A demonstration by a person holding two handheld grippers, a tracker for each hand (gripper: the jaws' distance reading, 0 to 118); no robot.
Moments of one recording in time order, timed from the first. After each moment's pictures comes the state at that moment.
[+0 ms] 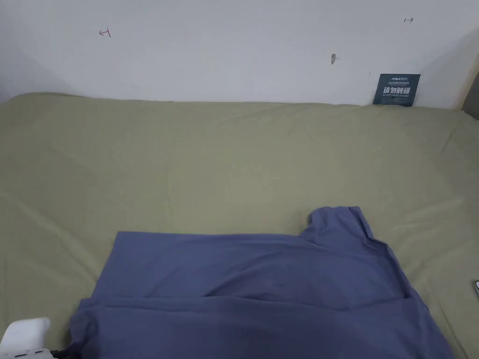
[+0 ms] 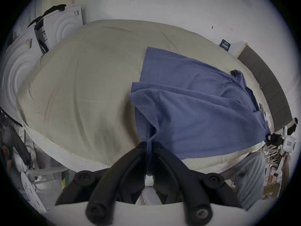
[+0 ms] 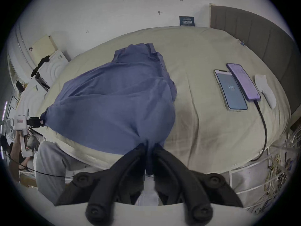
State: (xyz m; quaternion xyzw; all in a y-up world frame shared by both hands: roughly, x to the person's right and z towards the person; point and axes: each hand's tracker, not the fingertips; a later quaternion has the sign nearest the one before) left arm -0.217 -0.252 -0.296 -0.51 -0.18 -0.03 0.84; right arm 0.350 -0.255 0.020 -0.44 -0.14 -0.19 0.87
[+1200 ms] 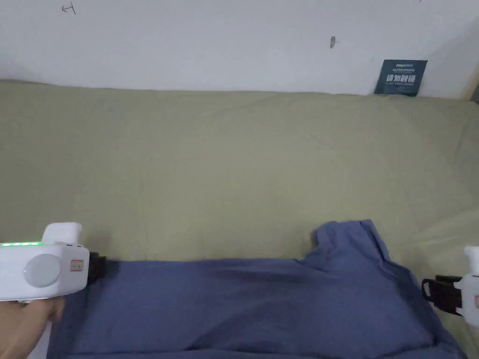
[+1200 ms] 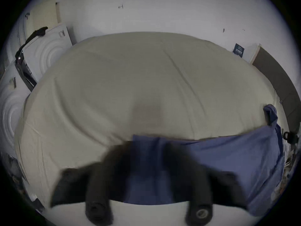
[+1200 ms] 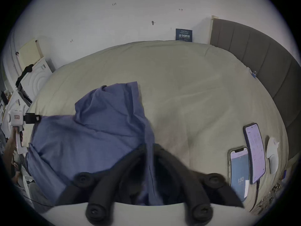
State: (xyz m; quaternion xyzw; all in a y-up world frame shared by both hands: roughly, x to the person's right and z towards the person) left arm -0.070 -0.267 -0.508 -0.46 -0.16 -0.08 0.87; right arm 0.438 -0.240 -0.186 -0.41 -0.19 -0.14 0.88
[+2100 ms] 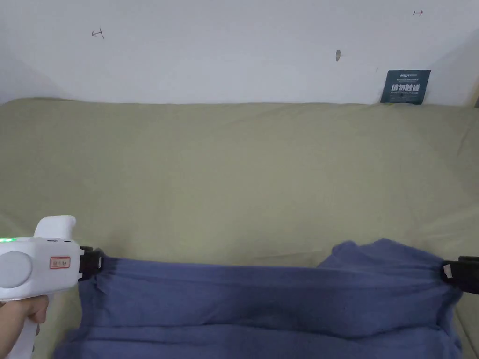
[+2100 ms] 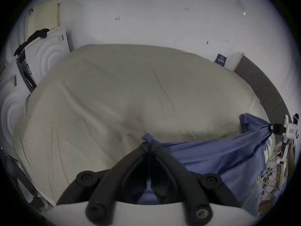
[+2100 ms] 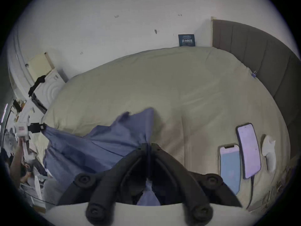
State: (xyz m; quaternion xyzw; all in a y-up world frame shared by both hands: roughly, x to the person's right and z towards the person) left arm -0.135 -0.186 -0.437 -0.43 -0.22 -0.04 0.88; right arm 0.431 -0.177 -0.118 -0.37 -0.15 -0.18 0.90
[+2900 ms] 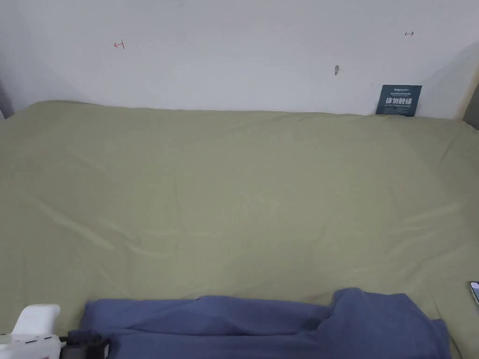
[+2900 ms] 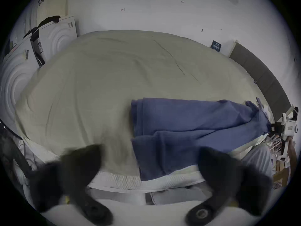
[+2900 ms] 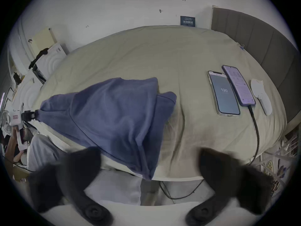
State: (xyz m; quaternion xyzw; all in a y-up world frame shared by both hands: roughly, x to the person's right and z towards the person) left arm -0.235 -0.258 -0.296 -0.46 -0.22 -0.05 0.86; right arm 0.355 -0.247 0.018 -0.45 -0.15 -0.15 0.87
